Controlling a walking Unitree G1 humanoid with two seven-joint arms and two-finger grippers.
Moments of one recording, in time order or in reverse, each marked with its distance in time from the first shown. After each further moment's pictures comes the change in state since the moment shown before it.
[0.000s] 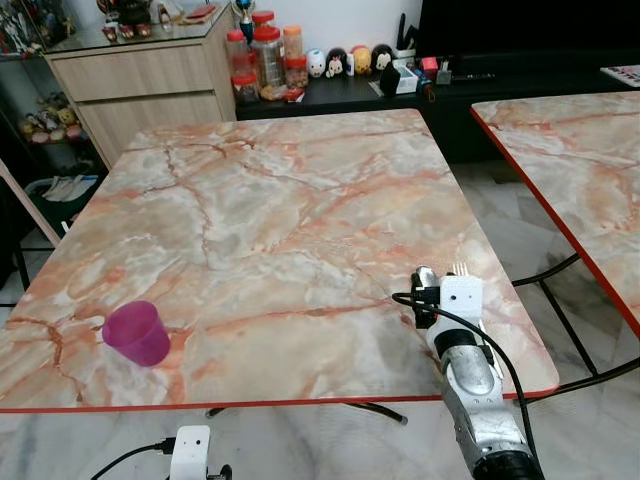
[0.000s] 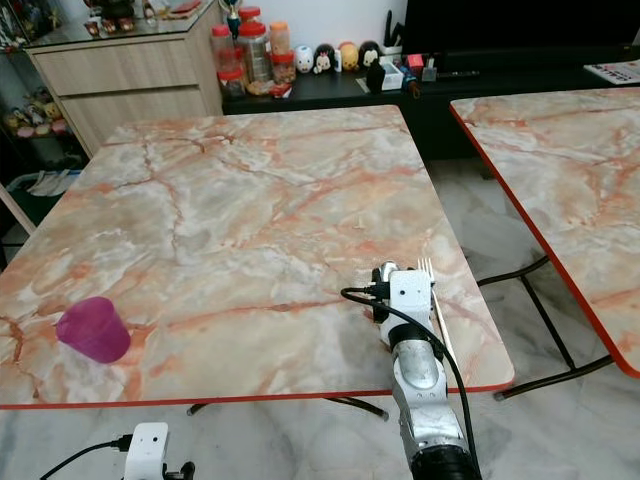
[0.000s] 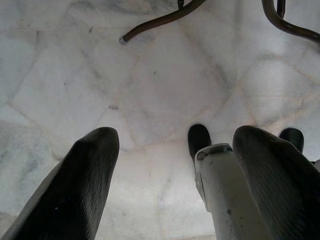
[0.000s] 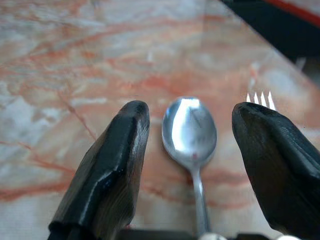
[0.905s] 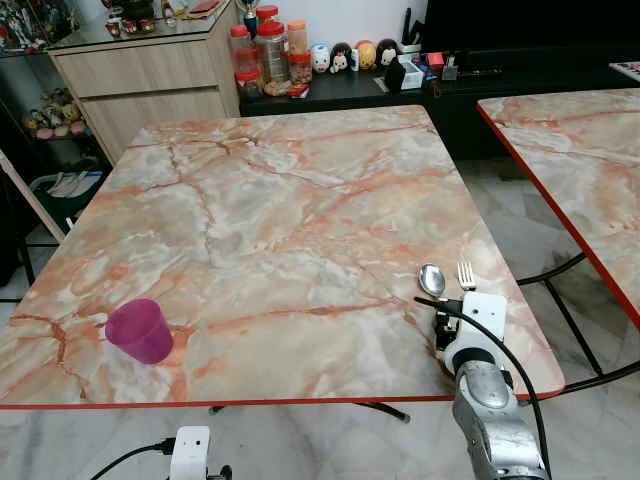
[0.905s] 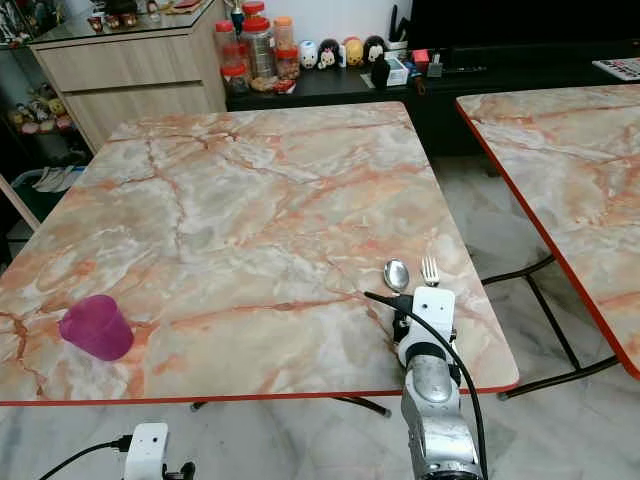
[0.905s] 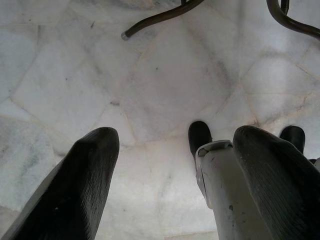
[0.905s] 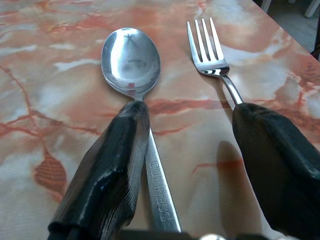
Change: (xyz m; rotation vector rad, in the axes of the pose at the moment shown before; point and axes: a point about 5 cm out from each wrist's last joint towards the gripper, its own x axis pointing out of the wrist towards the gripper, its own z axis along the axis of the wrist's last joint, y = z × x) left arm 0.000 0.000 -0.002 -0.001 0.005 -0.003; right arm -0.016 -0.021 -0.006 0.017 0.182 -0.164
